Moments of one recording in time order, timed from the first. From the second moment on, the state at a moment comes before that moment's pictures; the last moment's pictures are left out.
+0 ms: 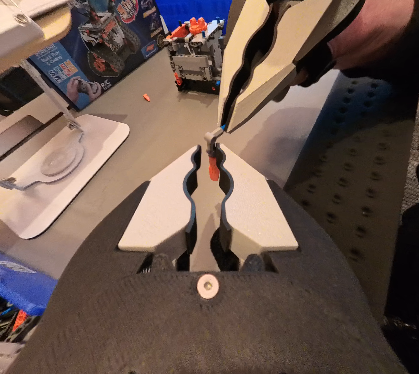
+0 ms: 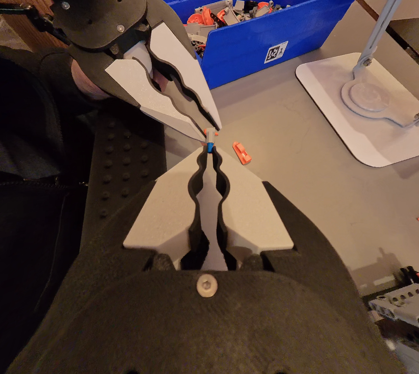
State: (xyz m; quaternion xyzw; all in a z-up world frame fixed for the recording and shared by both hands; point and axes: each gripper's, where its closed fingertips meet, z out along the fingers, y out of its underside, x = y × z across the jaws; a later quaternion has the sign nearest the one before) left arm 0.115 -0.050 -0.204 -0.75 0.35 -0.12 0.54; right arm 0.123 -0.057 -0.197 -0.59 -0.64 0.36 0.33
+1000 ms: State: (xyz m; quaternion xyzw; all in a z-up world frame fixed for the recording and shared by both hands) left arm 0.114 -0.066 -0.176 -0.72 0.31 -0.30 0.55; right arm 0.113 -0.058 -0.151 -0.53 -0.62 0.55 0.19
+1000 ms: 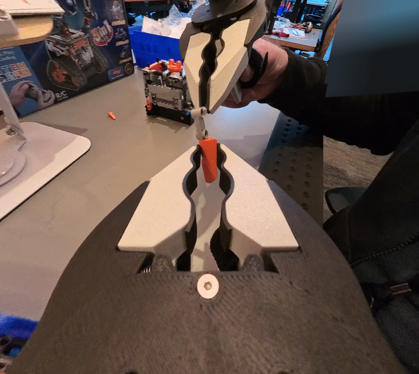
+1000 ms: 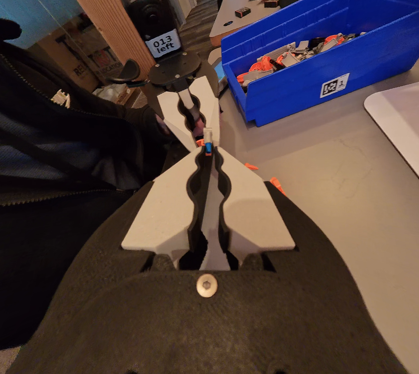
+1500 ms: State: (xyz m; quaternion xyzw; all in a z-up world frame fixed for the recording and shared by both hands) left arm 0.078 -0.068 -0.195 -0.78 0.23 -0.27 0.52; right arm 0.082 -0.063 -0.168 -0.55 -0.64 0.47 0.25
